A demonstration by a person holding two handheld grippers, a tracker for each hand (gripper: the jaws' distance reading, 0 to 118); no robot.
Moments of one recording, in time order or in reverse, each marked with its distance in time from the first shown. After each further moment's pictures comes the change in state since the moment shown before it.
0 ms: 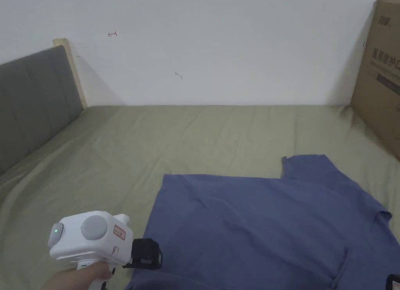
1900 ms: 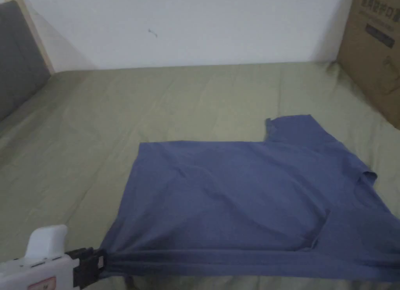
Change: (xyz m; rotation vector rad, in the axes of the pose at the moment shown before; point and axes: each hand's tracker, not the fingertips) left arm 0.014 -0.108 0.071 0.353 -0.038 -0.105; right arm 0.130 0.007 -0.047 -0.347 -0.185 0.081
